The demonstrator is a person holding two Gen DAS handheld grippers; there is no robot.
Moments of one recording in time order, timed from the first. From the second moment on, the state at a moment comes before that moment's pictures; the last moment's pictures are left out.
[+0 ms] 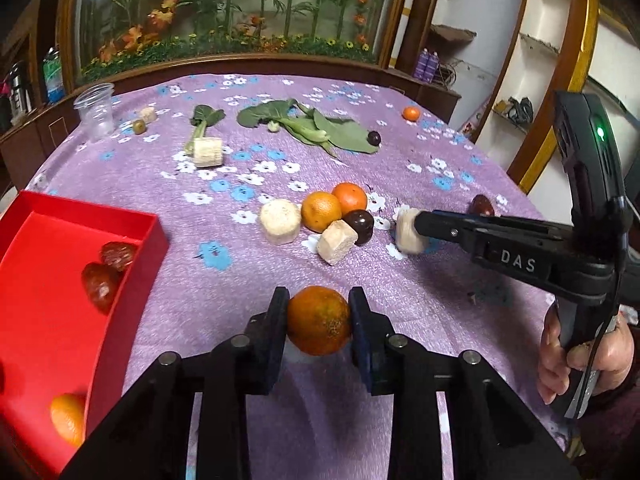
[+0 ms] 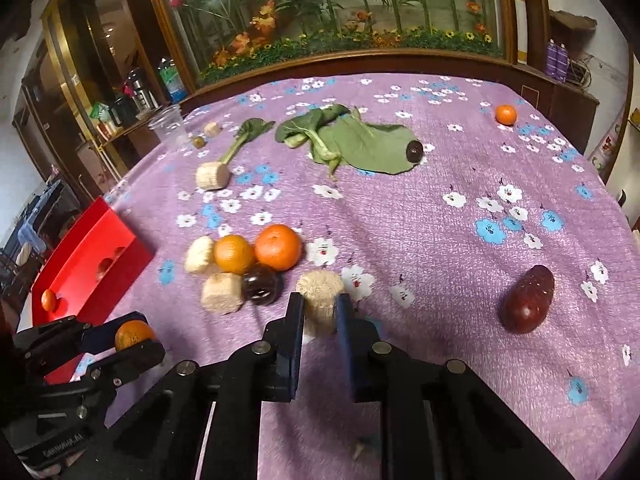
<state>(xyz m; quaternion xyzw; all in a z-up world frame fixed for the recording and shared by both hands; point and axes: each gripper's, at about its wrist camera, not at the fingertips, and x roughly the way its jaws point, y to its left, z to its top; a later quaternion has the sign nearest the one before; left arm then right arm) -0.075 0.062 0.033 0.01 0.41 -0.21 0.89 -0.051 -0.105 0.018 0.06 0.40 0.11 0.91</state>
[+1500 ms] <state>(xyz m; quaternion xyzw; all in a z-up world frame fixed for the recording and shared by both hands) -0.086 0.262 0.066 -0.12 0.38 -0.03 0.92 -0.069 0.061 0.059 0.04 0.40 0.27 0.88</state>
